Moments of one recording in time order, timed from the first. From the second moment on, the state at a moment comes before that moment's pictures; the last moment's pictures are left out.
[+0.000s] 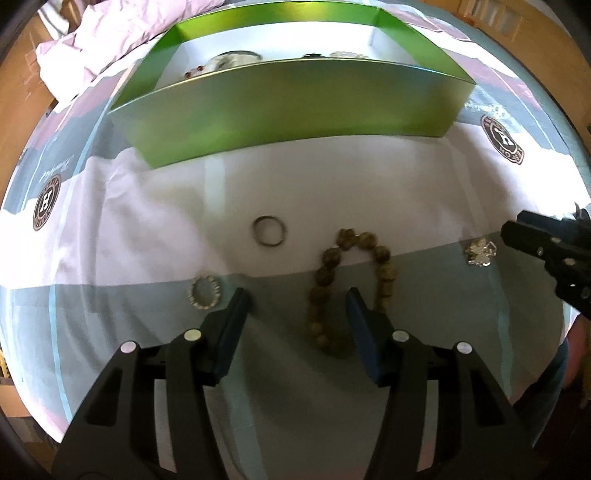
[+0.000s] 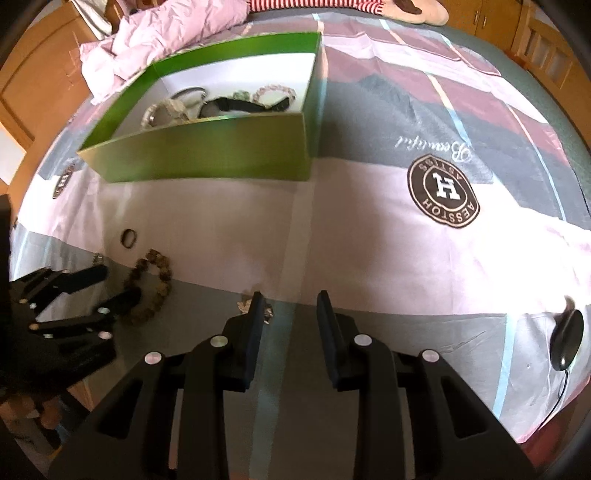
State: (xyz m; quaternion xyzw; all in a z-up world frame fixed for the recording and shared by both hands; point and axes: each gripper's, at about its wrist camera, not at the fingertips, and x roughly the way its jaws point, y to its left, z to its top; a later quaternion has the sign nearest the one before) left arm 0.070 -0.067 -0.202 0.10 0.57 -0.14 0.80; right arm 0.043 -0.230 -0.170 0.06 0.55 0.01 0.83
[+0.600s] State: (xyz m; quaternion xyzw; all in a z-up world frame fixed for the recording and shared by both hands) left arm 0.073 -0.067 -0.209 0.11 0.56 -0.13 0.81; right arm 0.049 -0.192 -0.202 0.01 0.57 0.02 0.82
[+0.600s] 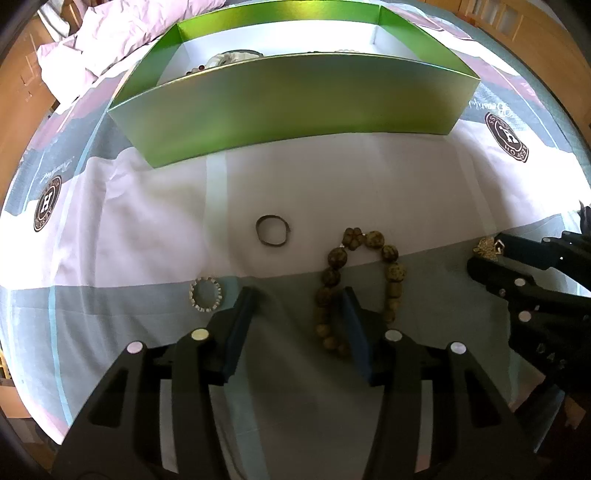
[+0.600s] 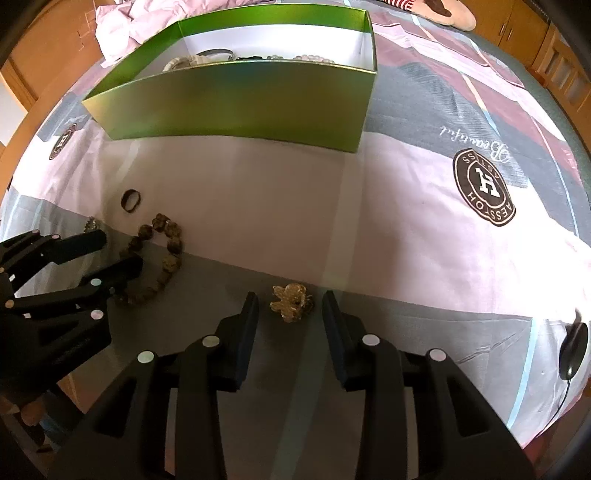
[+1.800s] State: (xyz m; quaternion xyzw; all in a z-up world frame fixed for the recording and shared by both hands) left arm 0.055 -0.071 -0.196 0.09 0.55 -0.15 0.82; right arm 0.040 -0.181 -0.194 -0.01 0.55 0.01 0.83
